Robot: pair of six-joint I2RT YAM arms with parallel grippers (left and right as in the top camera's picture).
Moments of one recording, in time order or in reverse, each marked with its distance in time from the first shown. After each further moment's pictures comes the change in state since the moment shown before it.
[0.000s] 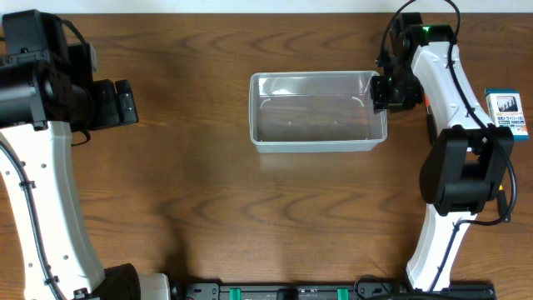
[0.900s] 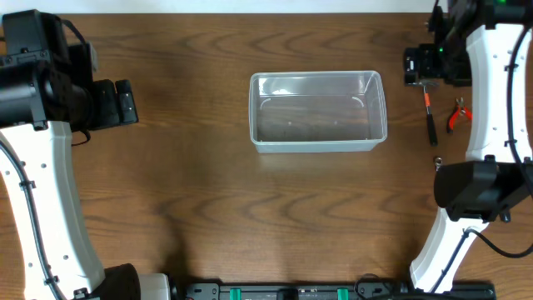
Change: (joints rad) left arm 0.000 0.000 0.000 0.000 0.000 0.000; right arm -0.109 -0.053 0.457 -0.362 0.094 -0.035
